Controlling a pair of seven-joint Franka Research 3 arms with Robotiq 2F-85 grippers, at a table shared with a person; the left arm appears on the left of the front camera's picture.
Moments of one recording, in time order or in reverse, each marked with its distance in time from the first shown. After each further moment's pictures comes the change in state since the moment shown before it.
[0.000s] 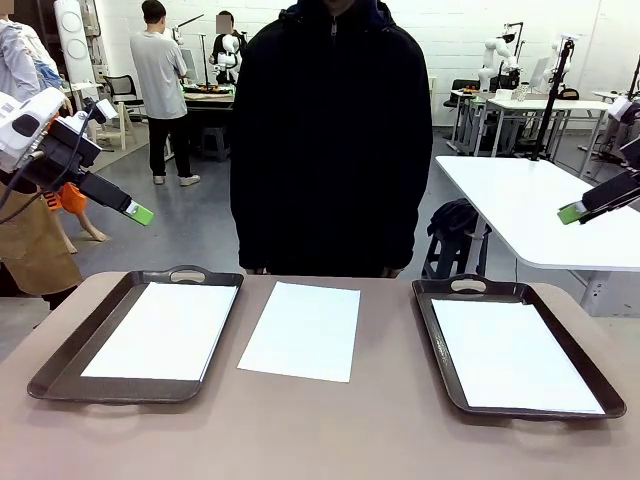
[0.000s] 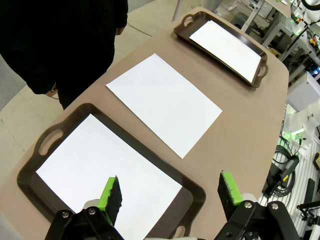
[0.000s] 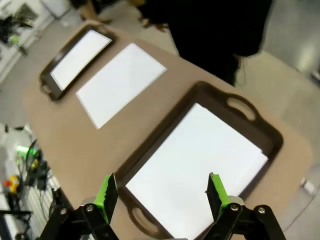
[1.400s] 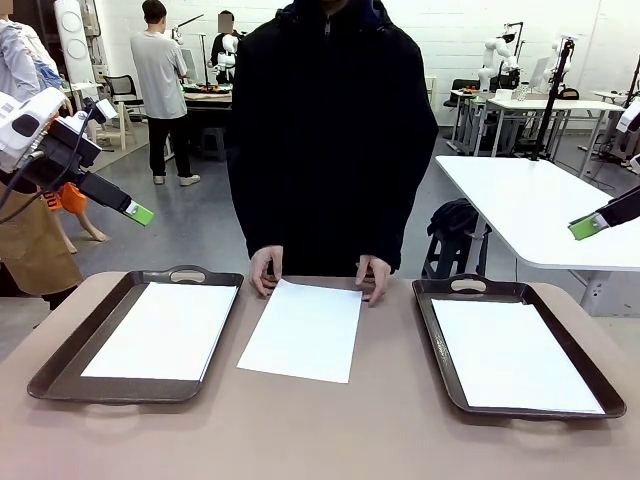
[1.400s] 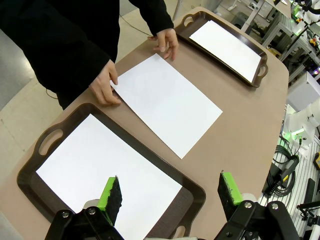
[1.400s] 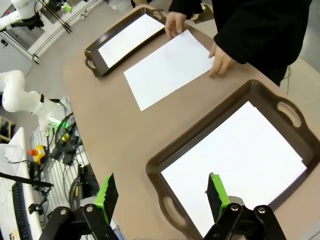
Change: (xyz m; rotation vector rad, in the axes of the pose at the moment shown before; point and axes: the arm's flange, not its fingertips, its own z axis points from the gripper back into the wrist) left arm 0.000 0.000 0.000 0.000 0.000 0.000; right arm -0.022 0.018 -0.003 0.208 0.032 0.082
